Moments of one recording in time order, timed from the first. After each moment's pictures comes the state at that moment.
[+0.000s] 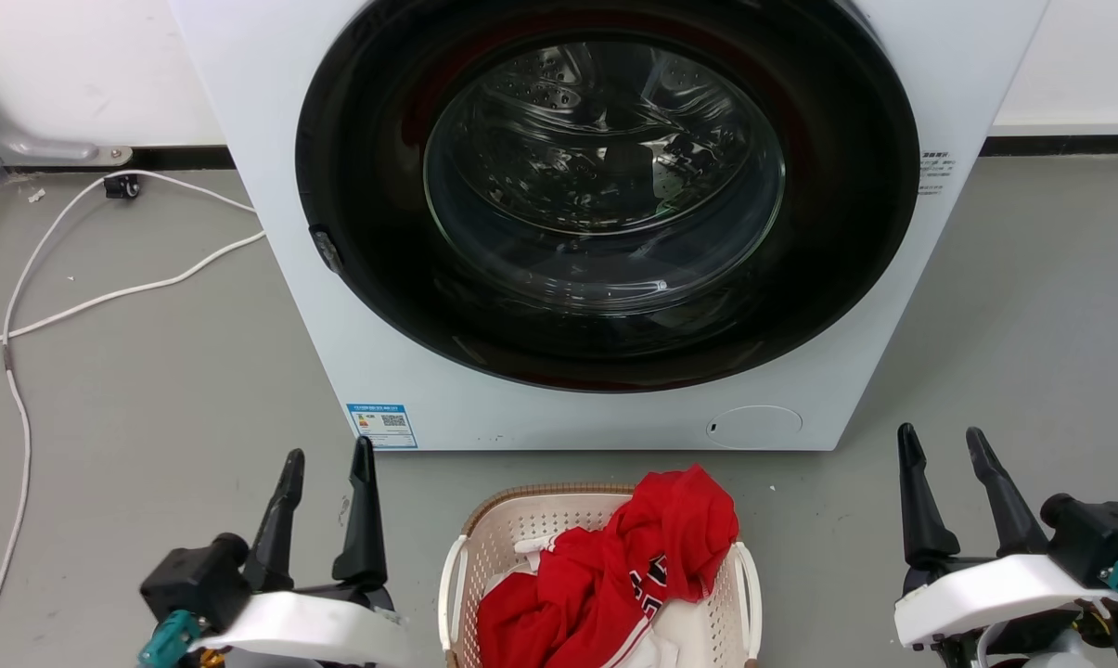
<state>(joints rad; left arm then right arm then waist) 0.05 0.05 -0.07 -0.04 -0.43 -0.02 -0.16 -0.02 -0.05 -0.03 0.12 0.28 0.13 -0.16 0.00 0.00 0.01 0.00</state>
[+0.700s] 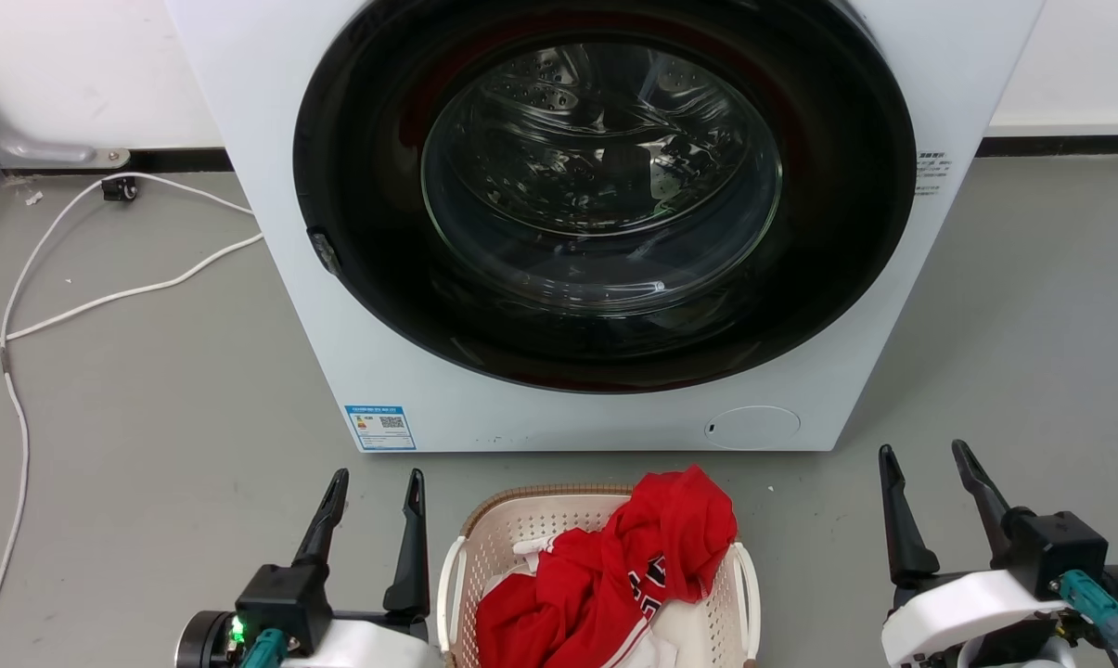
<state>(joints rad) 0.06 0.08 -0.17 0.03 -0.20 0.02 -0.21 -0.02 -0.05 -0.03 0.19 0.08 0.13 -0.21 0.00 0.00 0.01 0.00</state>
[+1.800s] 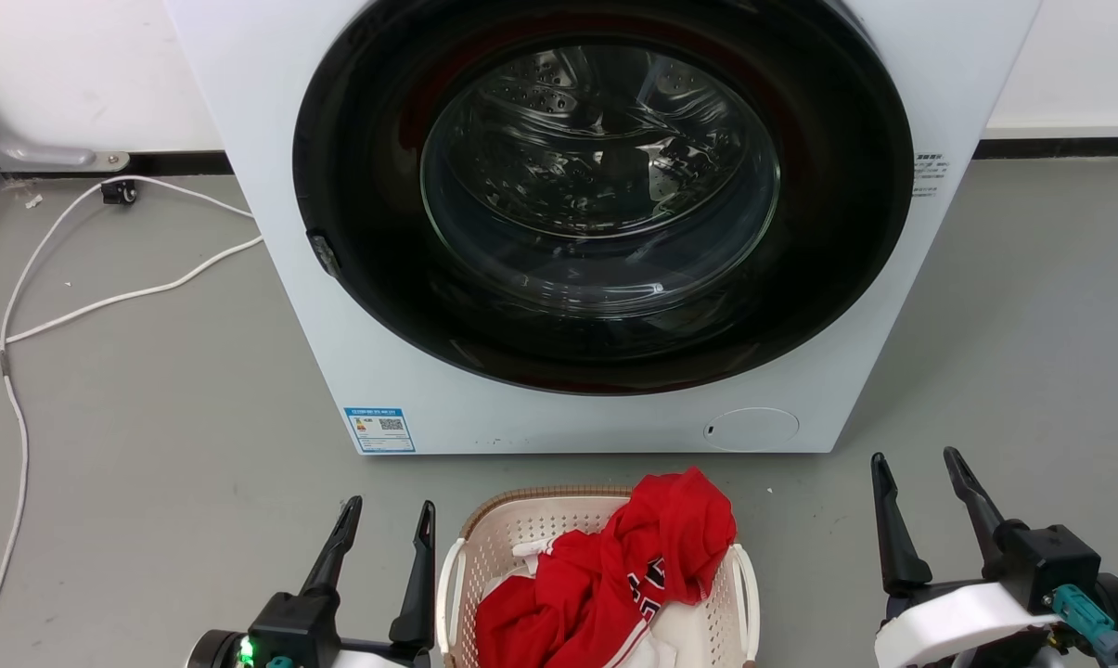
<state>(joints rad) 0.09 0.05 -0.13 0.08 -0.12 -0.06 -0.26 -0.01 -0.05 -0.01 0.21 0.07 0.13 -0.26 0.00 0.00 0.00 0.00</state>
